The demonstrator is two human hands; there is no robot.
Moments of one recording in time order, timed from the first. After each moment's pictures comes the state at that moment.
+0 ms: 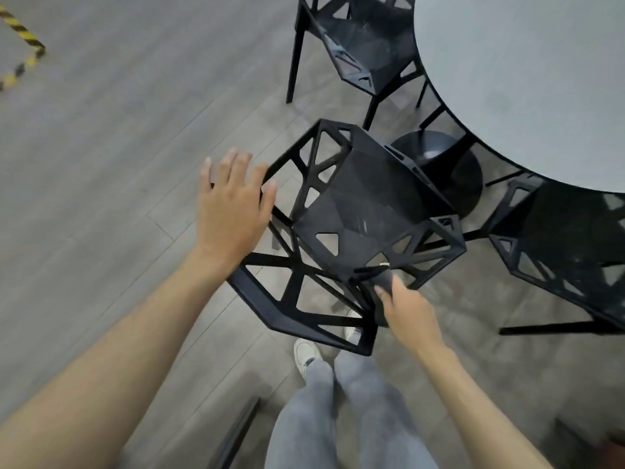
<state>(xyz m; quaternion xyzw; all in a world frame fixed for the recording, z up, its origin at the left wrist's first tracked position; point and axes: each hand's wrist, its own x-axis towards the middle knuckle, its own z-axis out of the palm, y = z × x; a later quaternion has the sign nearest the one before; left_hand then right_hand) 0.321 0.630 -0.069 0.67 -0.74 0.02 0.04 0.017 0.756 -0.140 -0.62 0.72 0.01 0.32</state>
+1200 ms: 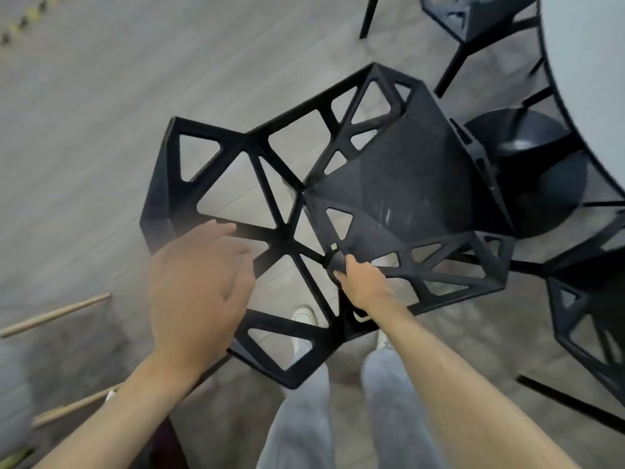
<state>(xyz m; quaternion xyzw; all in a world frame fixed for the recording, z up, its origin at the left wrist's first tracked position) 0.222 0.753 -0.075 0.80 -0.60 0.00 0.09 0.025 0.667 -0.294 -0.72 0.51 0.21 0.42</state>
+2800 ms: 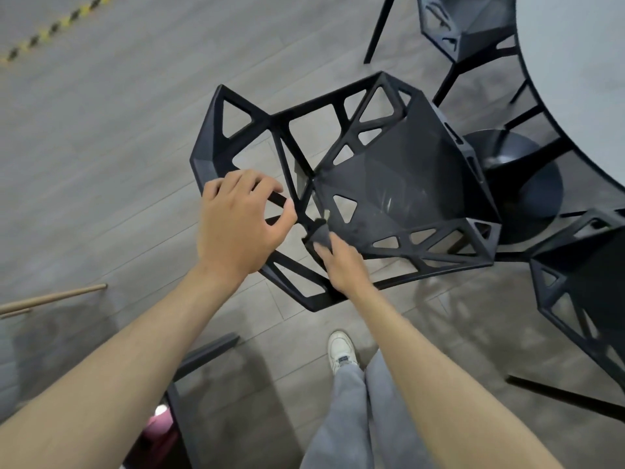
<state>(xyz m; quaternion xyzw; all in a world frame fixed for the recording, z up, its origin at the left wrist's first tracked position) 0.221 0.759 -0.082 0.78 -0.62 0.03 0.09 0.055 0.725 -0.207 -0.63 0.54 0.01 0.55</state>
